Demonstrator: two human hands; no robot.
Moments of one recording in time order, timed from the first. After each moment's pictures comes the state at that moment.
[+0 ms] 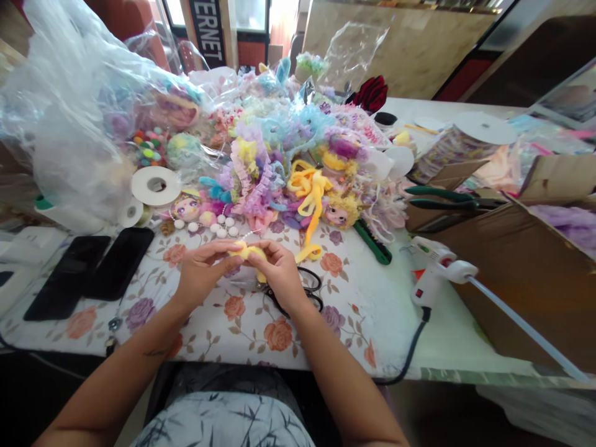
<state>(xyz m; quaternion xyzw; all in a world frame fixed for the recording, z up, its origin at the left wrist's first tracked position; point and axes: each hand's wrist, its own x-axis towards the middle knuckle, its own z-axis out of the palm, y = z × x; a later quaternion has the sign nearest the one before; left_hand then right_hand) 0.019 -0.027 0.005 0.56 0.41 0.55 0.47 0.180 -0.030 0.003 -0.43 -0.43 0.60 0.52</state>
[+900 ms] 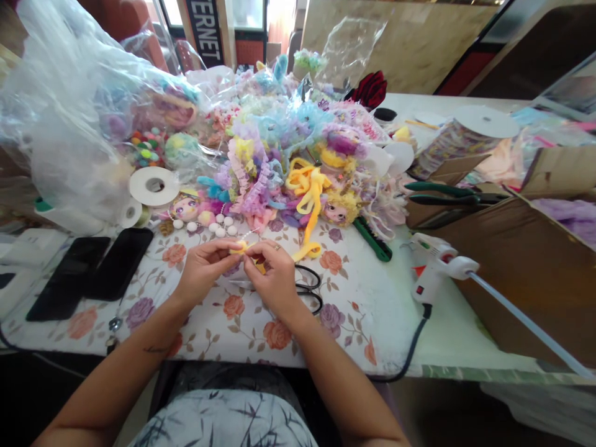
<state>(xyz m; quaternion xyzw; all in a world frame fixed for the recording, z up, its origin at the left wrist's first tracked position) 0.022 -0.021 0.000 0.50 0.38 0.54 0.56 0.173 -0.038 0.006 -0.47 -0.63 0.28 0.54</state>
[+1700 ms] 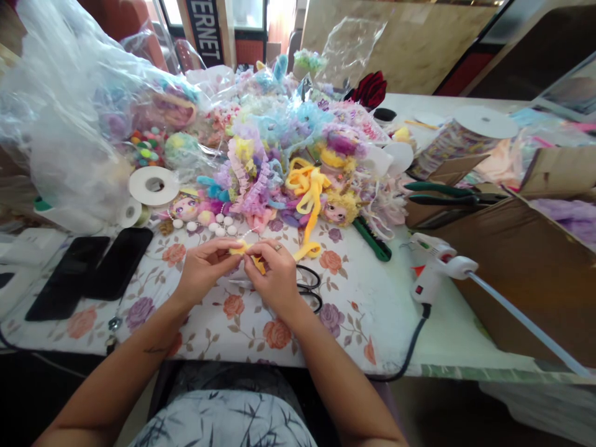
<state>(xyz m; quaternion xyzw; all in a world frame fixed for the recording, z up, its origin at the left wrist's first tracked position) 0.022 -0.022 -0.001 0.55 0.37 0.54 0.51 0.177 -0.036 0.007 -0.46 -0.68 0.20 0.53</state>
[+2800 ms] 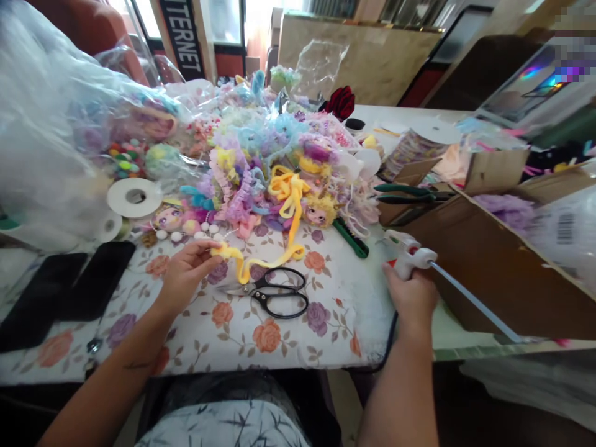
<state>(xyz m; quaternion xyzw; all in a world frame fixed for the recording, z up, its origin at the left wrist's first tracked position) 0.015 -0.018 0.004 0.51 0.43 0.50 0.55 0.422 -0.066 -0.012 -0.92 -0.27 0.02 0.30</state>
